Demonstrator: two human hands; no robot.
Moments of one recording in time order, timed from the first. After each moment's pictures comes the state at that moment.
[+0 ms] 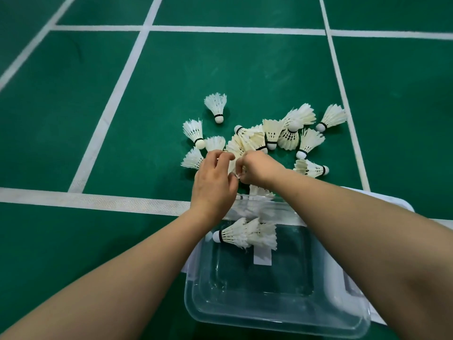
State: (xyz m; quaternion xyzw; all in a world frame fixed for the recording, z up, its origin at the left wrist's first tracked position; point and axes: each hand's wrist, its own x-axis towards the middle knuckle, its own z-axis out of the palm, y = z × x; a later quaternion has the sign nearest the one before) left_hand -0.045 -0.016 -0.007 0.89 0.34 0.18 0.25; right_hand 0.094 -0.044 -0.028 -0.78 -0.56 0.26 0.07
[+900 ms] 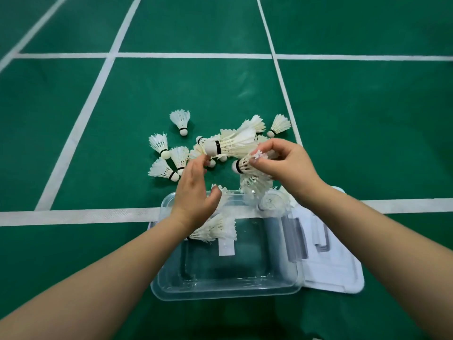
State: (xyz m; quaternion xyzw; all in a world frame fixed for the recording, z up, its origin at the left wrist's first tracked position) left_hand -0.045 -0.073 0.024 0.88 0.26 0.22 0.33; right_hand 0.090 -0.194 0.097 -0.72 -0.26 0.30 0.57
